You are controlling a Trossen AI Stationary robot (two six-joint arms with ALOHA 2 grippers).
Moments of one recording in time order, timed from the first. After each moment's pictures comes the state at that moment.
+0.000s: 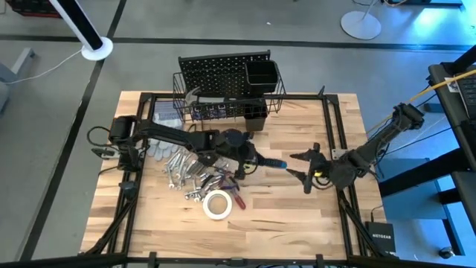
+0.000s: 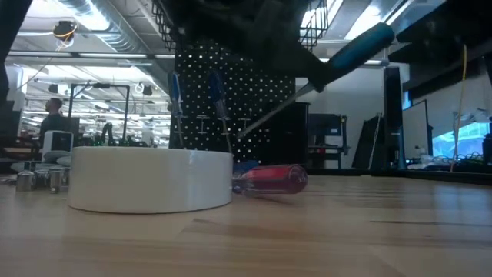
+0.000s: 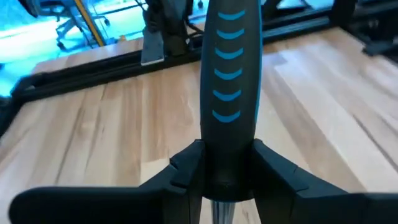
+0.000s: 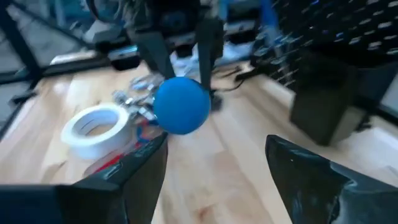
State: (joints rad) left arm 0.03 1.85 1.25 0.16 0.11 0.22; right arm 0.70 0.78 0.41 -0.10 0.94 0.49
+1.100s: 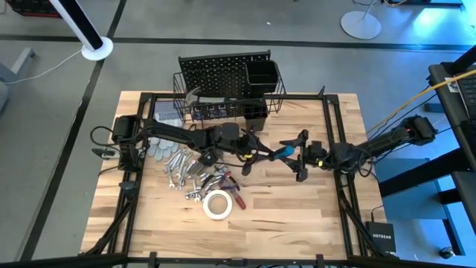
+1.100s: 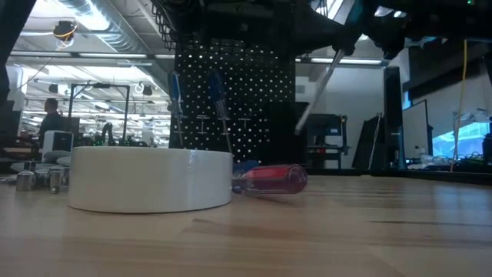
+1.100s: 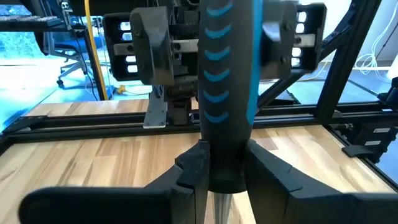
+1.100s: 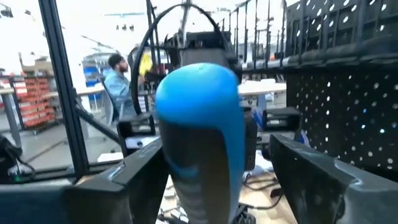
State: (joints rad) left arm 0.05 1.88 1.25 0.47 0.18 0.02; right arm 0.28 0.91 0.21 0.92 0.40 0.00
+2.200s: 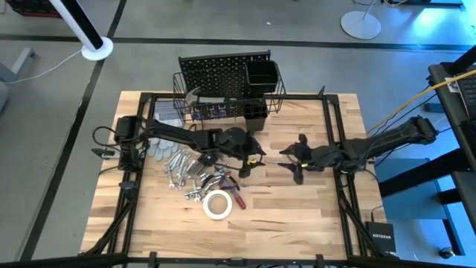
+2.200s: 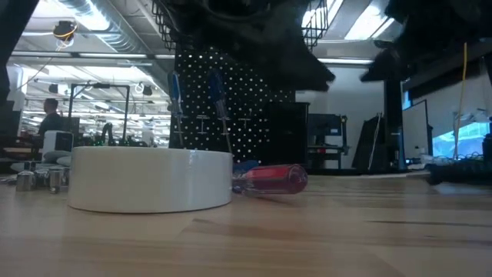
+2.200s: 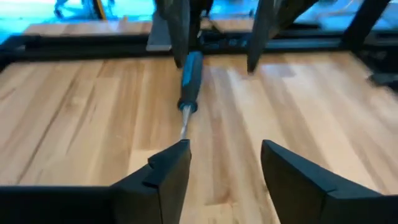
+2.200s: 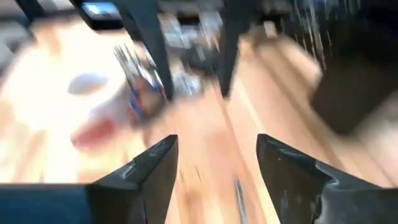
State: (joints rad) left arm 0.04 1.91 1.28 0.17 0.11 0.05; right arm 0.27 0.85 0.51 -0.23 0.37 0.30
